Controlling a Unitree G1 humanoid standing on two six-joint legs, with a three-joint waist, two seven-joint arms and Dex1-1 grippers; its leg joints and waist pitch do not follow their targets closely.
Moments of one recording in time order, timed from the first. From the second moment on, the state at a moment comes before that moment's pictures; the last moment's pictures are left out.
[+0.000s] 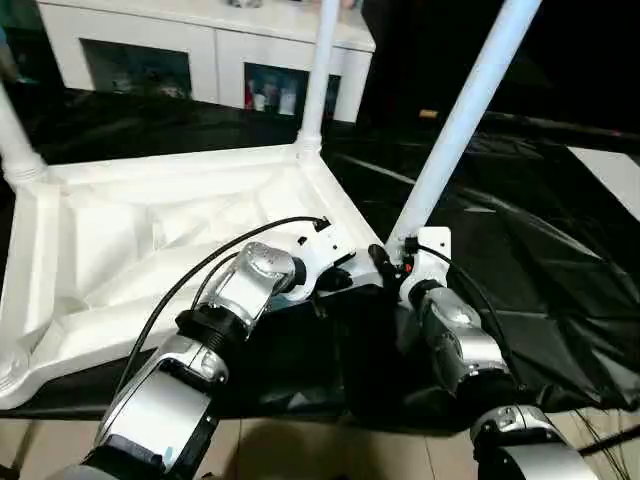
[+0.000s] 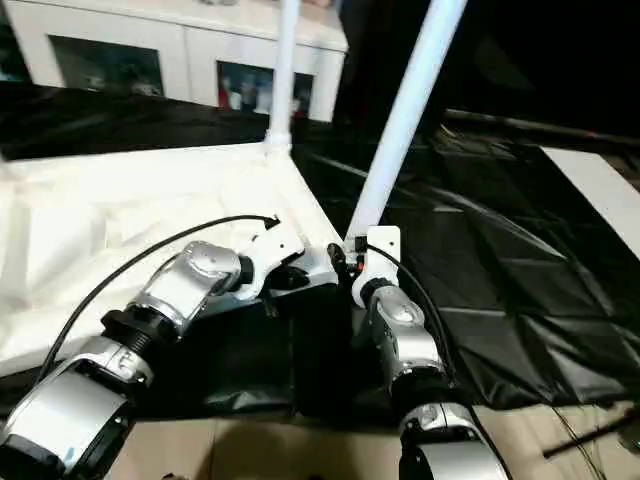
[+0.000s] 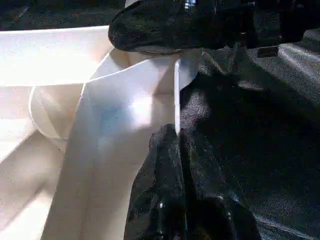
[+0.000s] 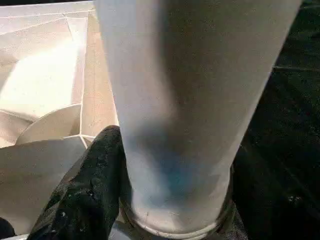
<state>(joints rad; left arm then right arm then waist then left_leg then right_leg) -0.80 0.12 -0.34 0.84 0.17 0.24 -0.81 -0.56 -0.02 -0.07 0.86 0.15 -0.04 0.18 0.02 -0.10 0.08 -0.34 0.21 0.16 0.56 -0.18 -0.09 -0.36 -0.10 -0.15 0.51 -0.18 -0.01</state>
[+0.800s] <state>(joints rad) -0.82 0.17 -0.35 0.81 0.17 0.17 -0.93 -0.53 -0.10 -0.07 0.78 0.19 -0.05 0.43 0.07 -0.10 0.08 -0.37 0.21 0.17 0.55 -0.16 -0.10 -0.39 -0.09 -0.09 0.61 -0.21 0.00</state>
